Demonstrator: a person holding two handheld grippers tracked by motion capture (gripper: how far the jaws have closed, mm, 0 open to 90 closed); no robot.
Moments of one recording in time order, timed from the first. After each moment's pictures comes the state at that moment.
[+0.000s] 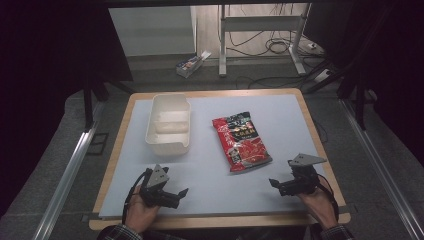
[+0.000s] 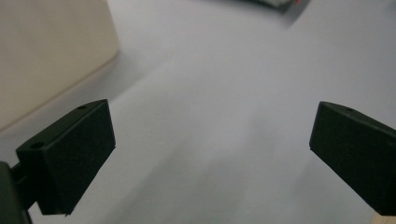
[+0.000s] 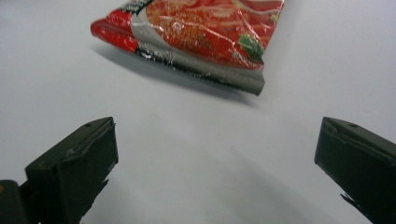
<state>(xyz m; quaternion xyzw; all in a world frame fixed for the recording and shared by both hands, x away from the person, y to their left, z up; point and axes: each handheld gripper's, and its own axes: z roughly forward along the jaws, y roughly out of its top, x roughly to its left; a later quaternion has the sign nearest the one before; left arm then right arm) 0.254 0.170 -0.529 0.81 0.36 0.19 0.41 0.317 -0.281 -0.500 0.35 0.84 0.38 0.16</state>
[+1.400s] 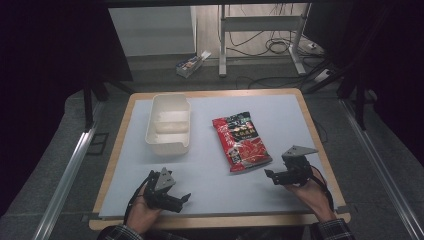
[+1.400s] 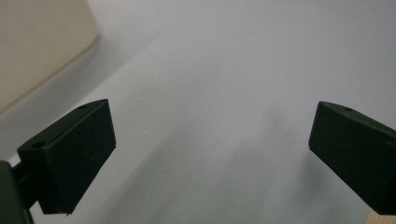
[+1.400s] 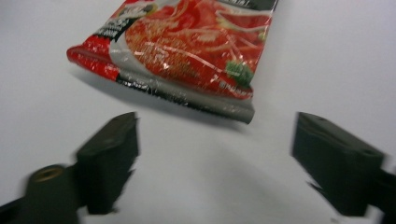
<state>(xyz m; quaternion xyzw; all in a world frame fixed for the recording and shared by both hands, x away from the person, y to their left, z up) 0.252 0.159 -0.535 0.84 0.34 0.19 0.37 0.336 -0.262 -0.490 0.38 0.84 0.36 0.17</state>
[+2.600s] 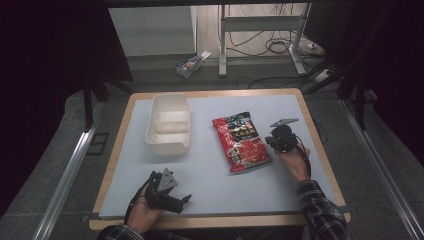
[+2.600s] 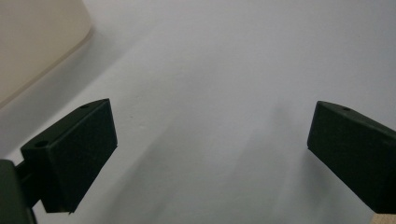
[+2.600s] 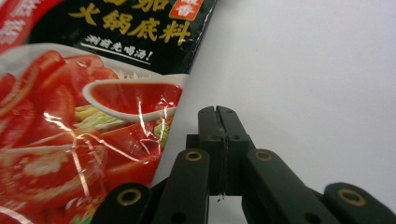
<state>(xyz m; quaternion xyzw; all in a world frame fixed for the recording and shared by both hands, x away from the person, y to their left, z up) 0.252 0.155 -0.537 0.85 0.34 0.19 0.36 0.444 -0.239 -0.504 0.42 0.83 0.30 0.19</state>
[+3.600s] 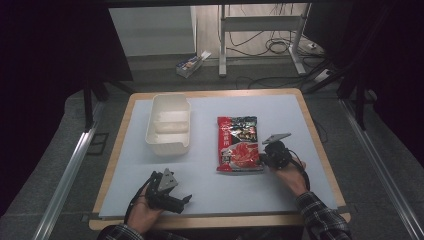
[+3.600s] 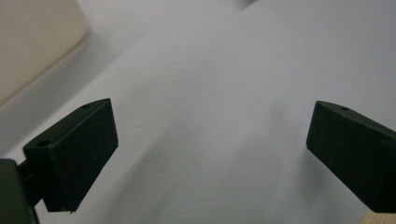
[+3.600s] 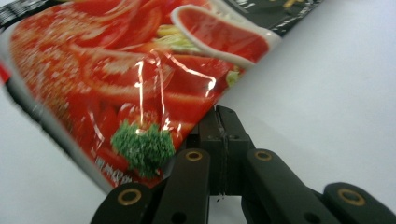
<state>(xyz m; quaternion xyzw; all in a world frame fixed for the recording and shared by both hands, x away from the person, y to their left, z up) 0.252 0.154 -0.536 0.85 0.33 0.18 0.36 0.393 -0.220 -0.514 0.37 0.87 0.30 0.13</state>
